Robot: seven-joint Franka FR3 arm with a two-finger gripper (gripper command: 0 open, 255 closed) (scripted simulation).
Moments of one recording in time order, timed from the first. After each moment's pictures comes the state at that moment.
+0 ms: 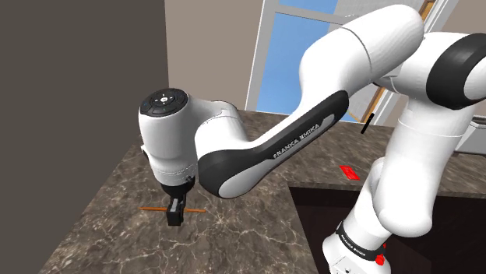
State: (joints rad) arm 0.30 0.16 0.59 -2.08 -0.38 2.14 0.27
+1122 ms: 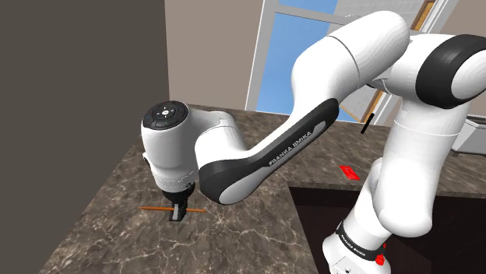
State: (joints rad) arm 0.30 0.19 0.58 -2.09 -0.42 2.18 0.30
